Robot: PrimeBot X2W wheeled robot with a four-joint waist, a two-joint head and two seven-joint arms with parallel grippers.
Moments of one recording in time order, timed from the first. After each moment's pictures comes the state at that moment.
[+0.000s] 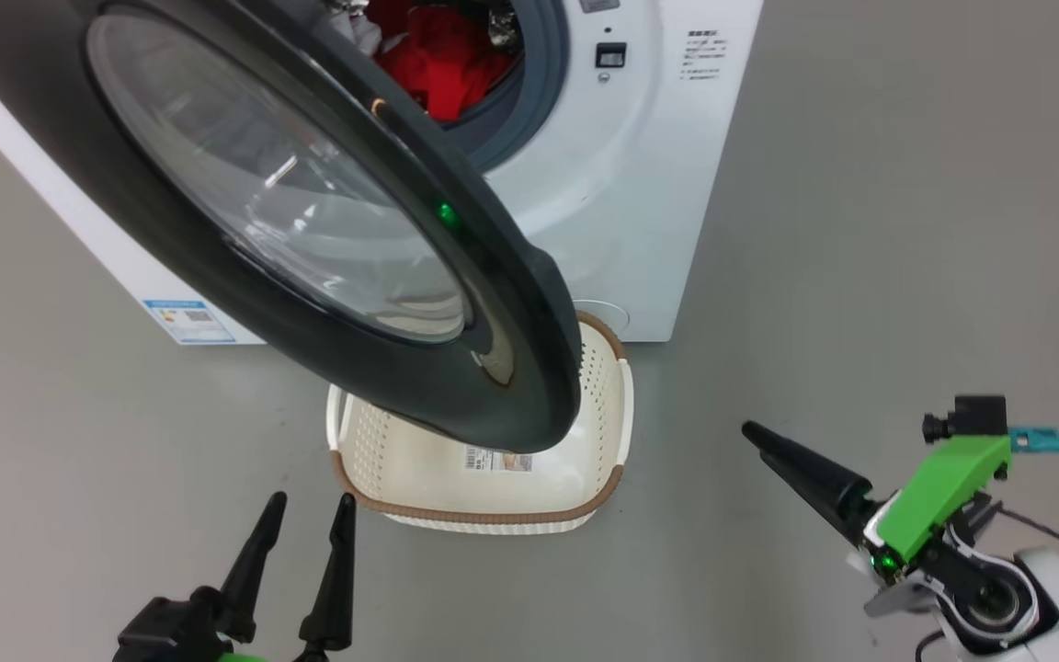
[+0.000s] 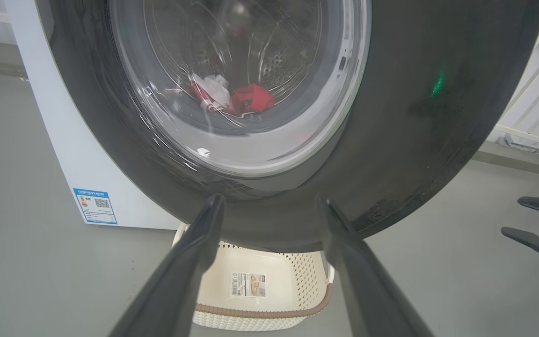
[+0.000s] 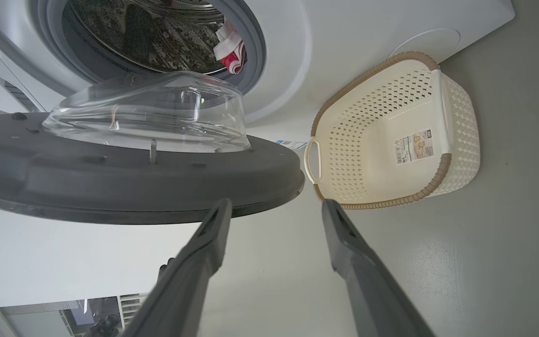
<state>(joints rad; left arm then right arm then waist) -0.04 0.04 -0.08 0.19 -0.33 -0.12 -0.25 -0.26 -0.23 0.21 0.36 1.53 0.13 0.47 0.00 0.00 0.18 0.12</state>
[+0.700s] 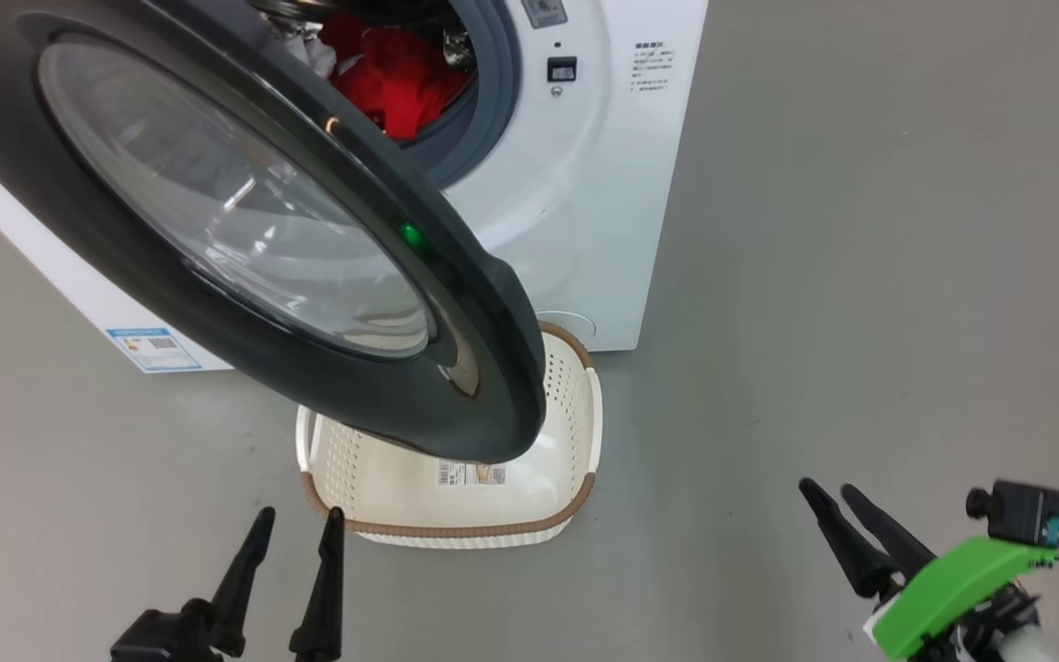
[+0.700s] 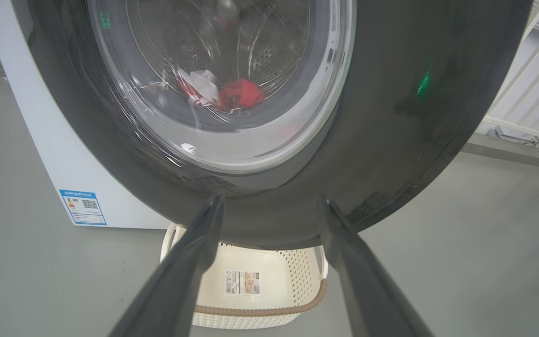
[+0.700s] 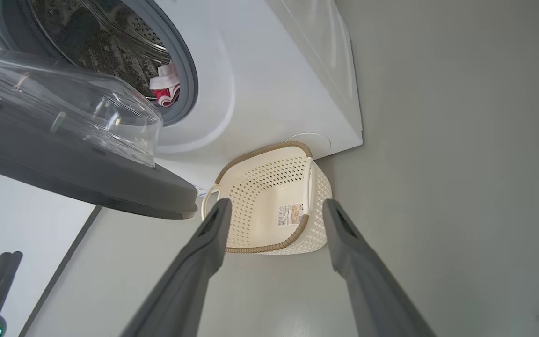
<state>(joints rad) -0.02 0.04 -0.06 0.21 -0.32 -0.12 -0.25 -0.16 -0.38 0.44 0.37 1.22 0.13 -0.08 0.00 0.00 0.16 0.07</state>
